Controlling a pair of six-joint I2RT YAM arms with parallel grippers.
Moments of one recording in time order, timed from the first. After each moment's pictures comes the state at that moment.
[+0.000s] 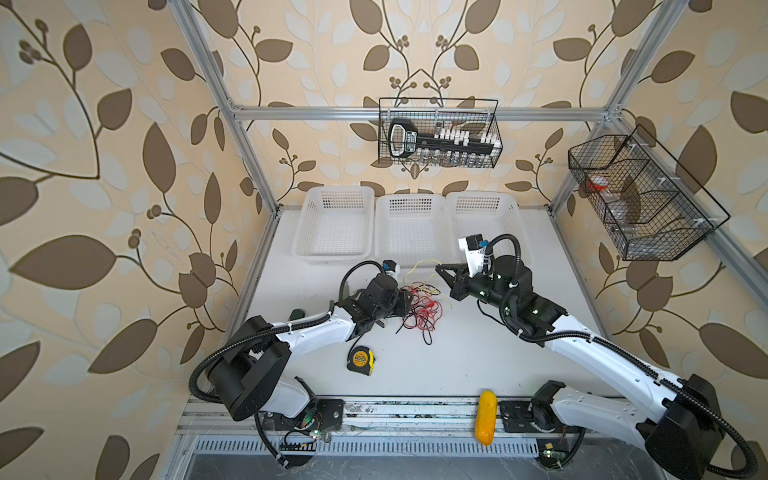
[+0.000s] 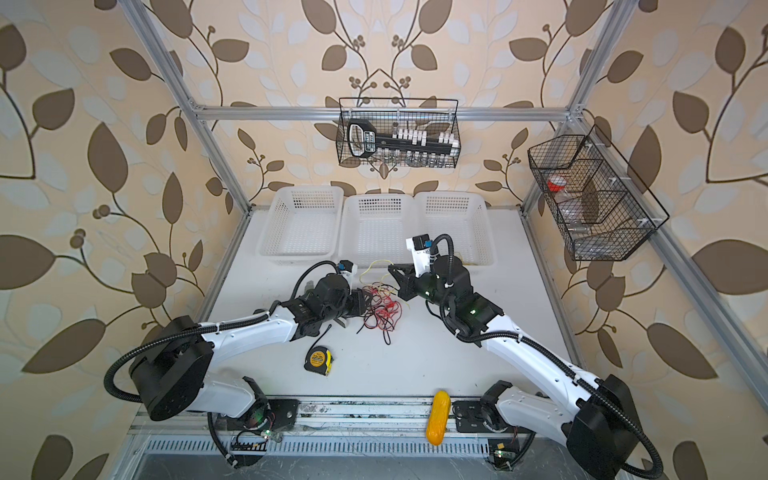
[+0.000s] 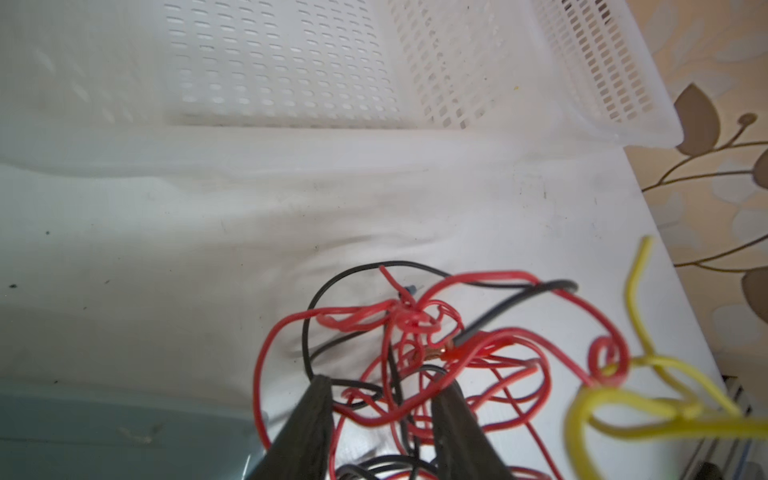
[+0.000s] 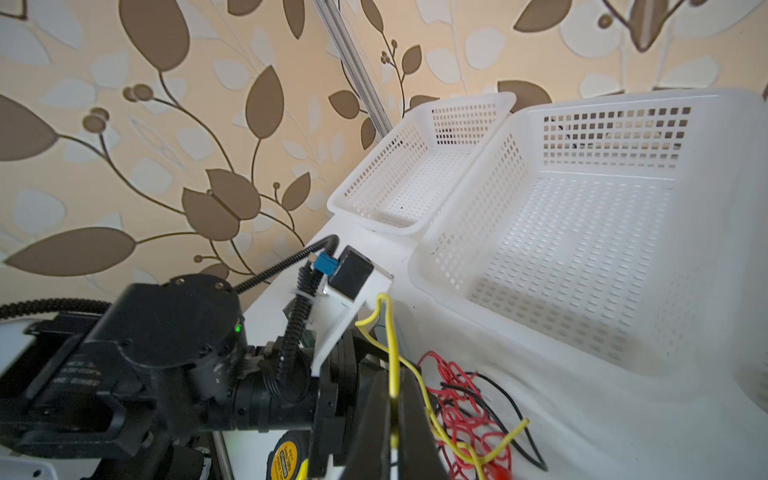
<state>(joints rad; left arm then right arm) -0.71 1.44 0.70 0.08 0.00 -0.64 0.61 1.10 0.79 0.08 -0.19 0.40</state>
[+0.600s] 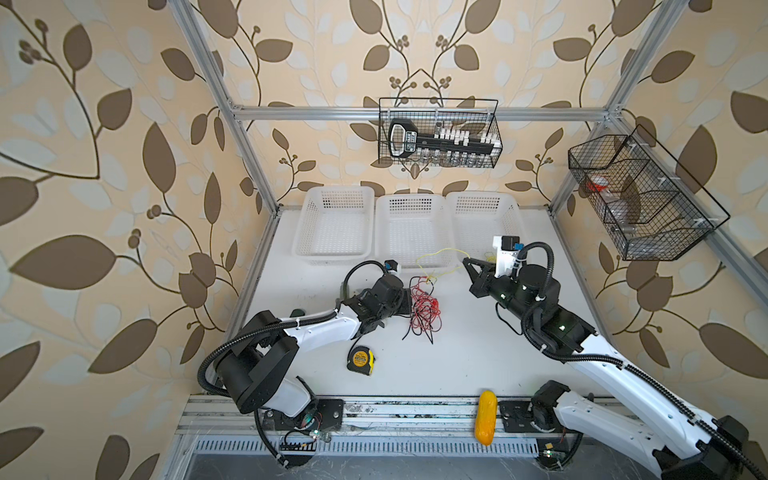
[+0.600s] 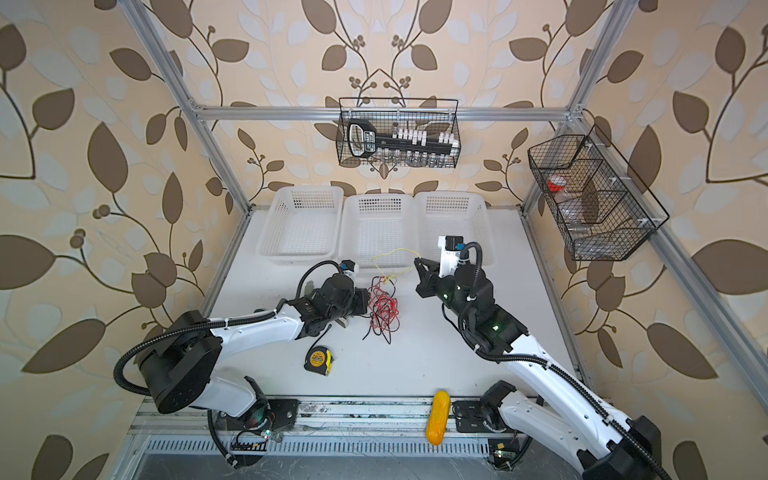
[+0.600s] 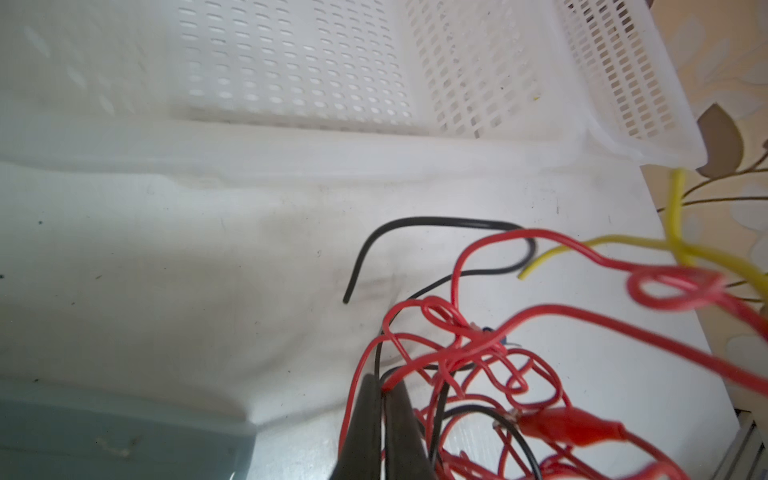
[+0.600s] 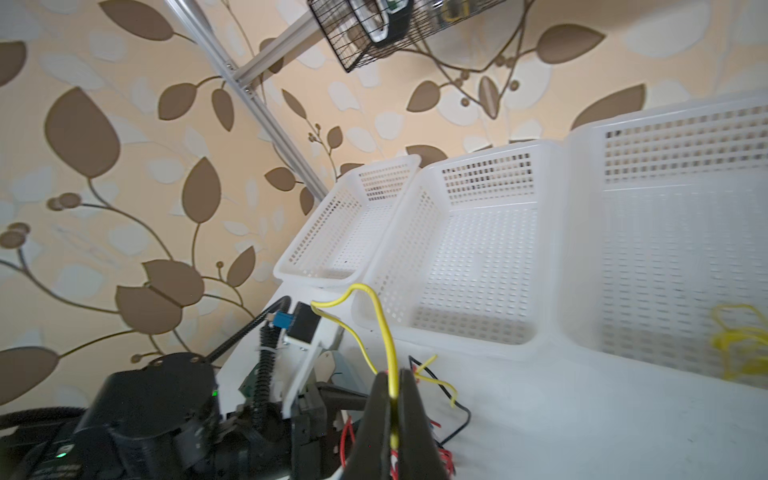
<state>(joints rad) -0.73 1.47 0.74 0.07 -0.06 -0.69 0.54 0.86 0.74 -0.09 0.09 0.50</state>
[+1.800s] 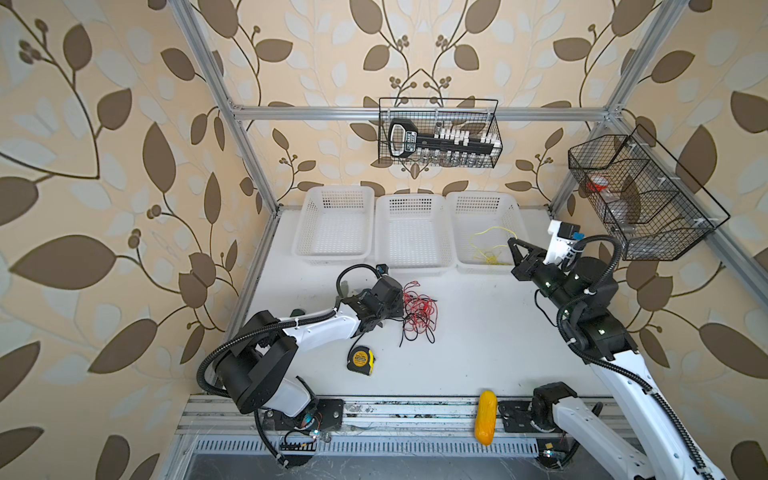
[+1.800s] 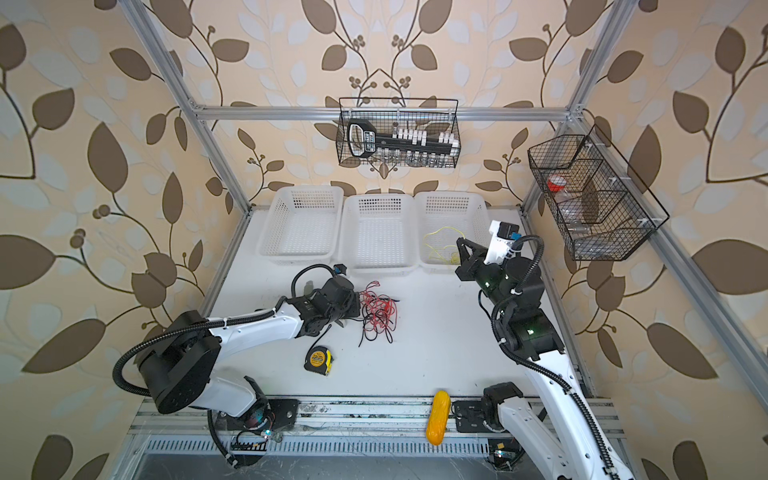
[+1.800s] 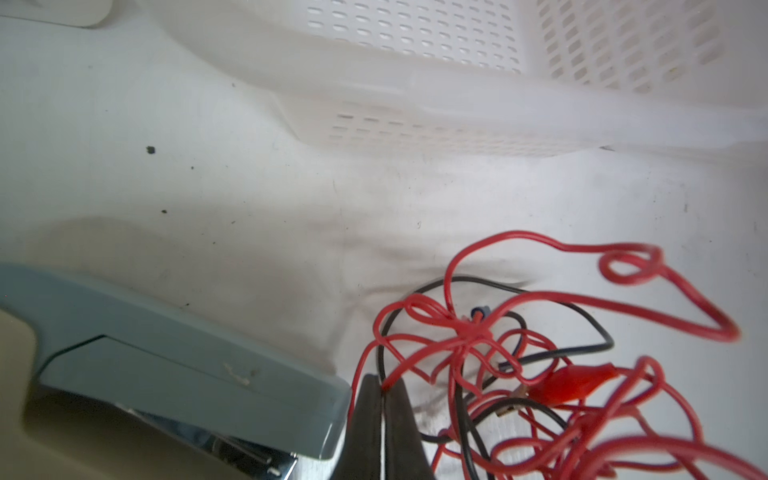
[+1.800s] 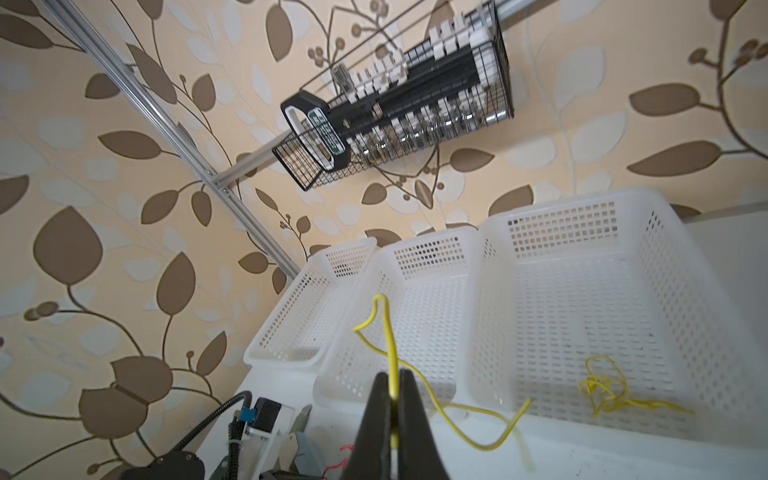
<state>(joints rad) -0.72 1.47 0.74 -0.11 -0.19 -0.71 0.19 0.76 0.85 -0.13 -0.14 0.47</state>
